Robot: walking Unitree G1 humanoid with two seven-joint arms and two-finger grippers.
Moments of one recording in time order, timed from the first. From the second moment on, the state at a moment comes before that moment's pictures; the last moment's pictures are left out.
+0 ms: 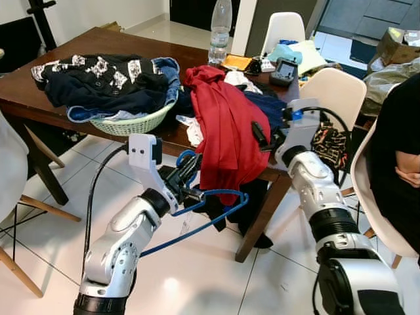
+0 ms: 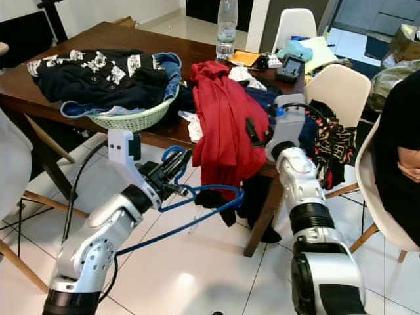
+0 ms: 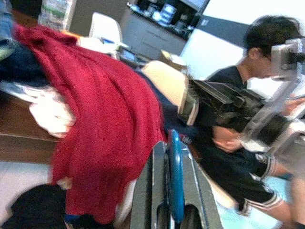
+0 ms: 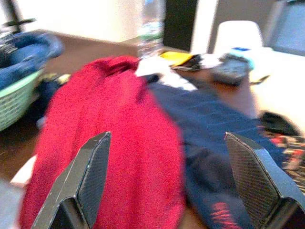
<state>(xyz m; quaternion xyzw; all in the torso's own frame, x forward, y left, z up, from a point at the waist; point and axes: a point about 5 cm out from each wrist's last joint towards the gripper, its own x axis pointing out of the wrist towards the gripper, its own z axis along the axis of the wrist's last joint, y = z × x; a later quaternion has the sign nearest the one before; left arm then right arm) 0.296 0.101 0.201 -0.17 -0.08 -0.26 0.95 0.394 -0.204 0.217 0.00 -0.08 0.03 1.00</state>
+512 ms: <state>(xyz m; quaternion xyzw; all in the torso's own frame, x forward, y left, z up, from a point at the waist) 0.324 0.159 0.201 -0.04 -0.10 0.05 0.99 0.392 -0.212 0.235 0.01 -0.11 0.02 0.99</state>
